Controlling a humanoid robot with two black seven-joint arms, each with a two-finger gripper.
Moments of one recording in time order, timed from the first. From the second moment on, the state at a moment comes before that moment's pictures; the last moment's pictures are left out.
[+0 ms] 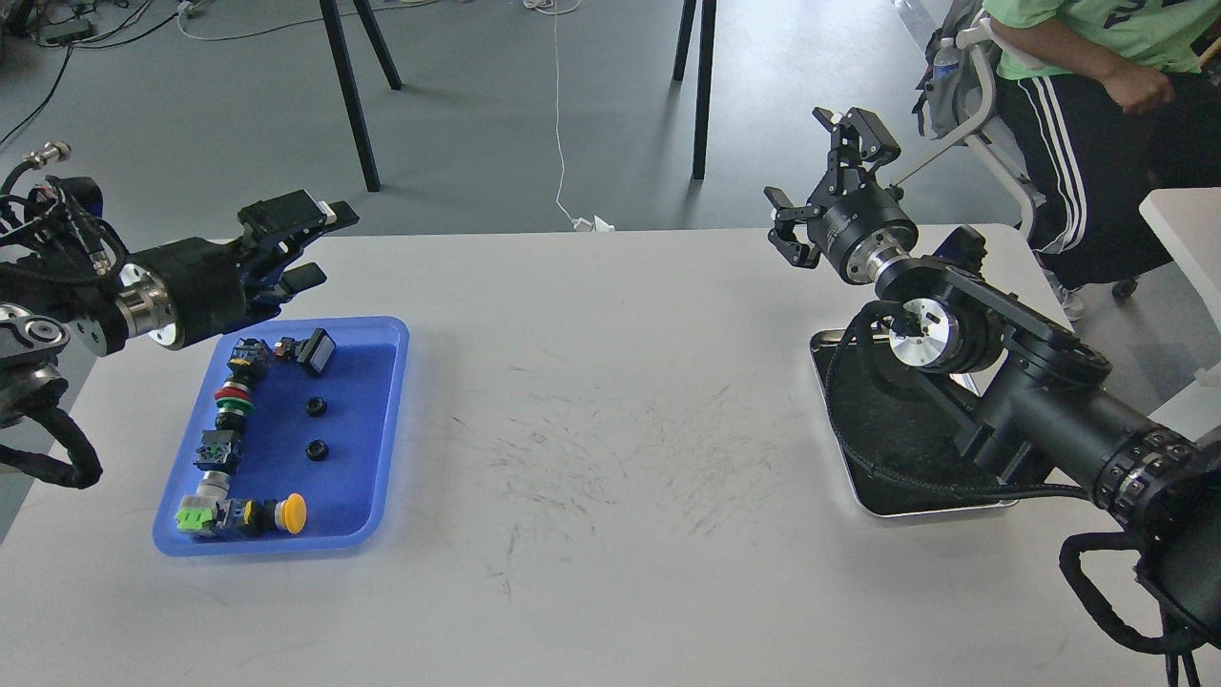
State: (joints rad) left arm -1.28 0.97 0.36 -1.35 0.45 -0.10 -0.39; right arm 0.89 -0.18 0.53 0.68 0.00 0.10 0.29
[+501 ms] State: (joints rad) left arm -1.26 0.96 0.49 -1.34 0.58 0.18 -0.42; right arm 0.89 -0.19 0.53 0.68 0.00 0.09 0.29
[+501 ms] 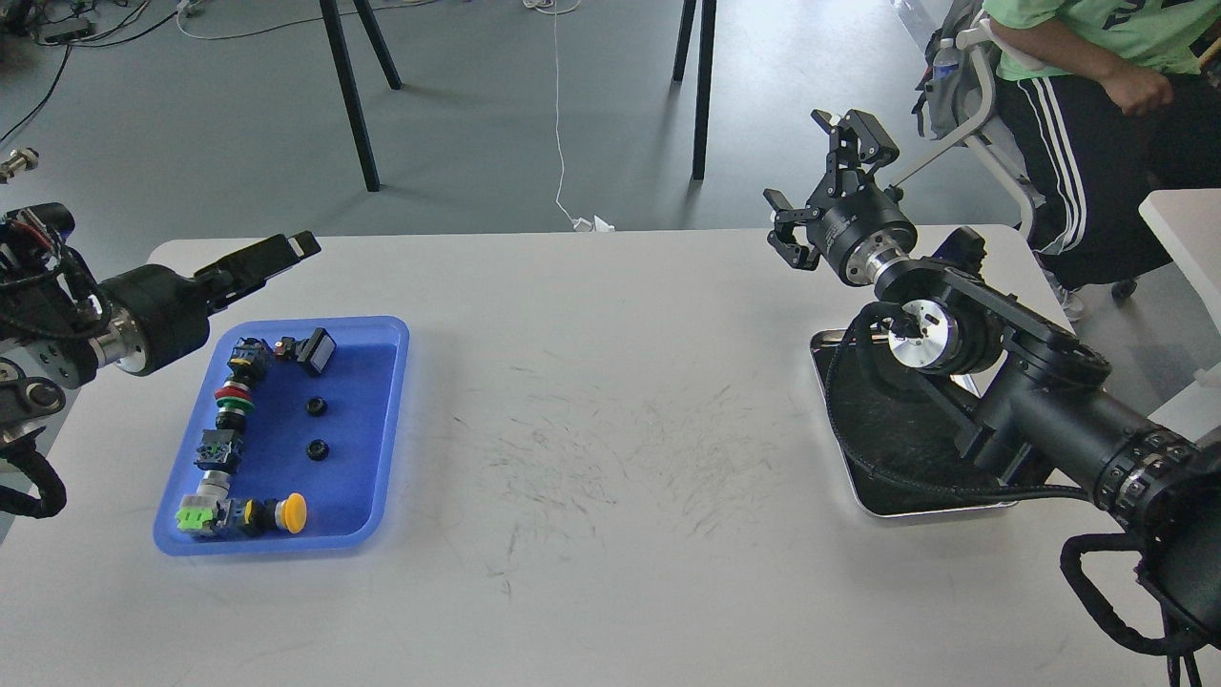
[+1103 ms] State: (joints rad) left arm -1.24 0.89 0.58 -1.27 0.81 0.17 -0.49; right arm 0.88 -0.18 0.53 0.68 0.00 0.09 0.29
